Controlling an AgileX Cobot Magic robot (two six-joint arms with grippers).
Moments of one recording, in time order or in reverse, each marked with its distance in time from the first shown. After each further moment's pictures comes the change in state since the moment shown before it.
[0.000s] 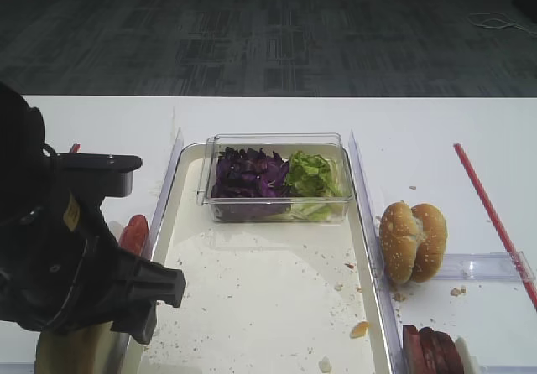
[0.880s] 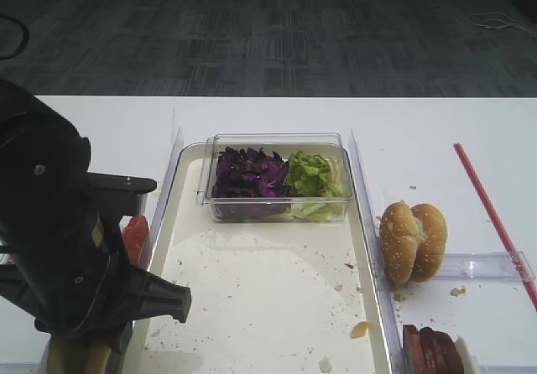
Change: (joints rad) left arm 0.000 0.115 -0.003 0.019 -0.025 0.000; right arm 0.000 0.000 0.000 0.000 0.000 0.000
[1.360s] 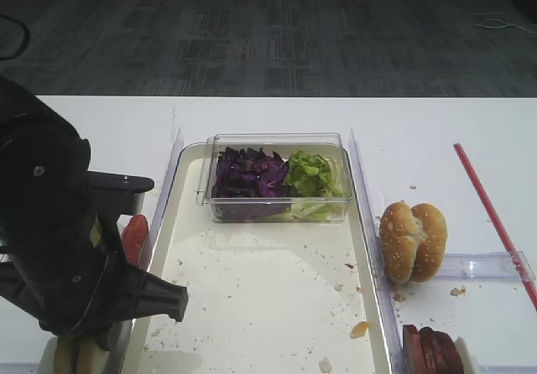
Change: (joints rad) left arm 0.000 0.000 0.000 0.028 0.006 -0.021; right arm 0.000 0.000 0.000 0.000 0.000 0.000
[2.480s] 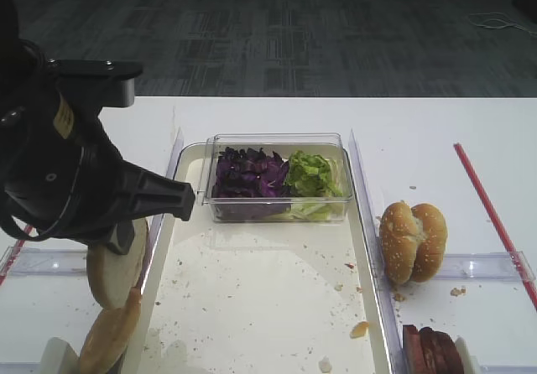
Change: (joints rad) left arm 0.000 -0.163 -0.187 0.053 0.114 0.005; right arm 0.000 0.000 0.000 0.000 0.002 0.000
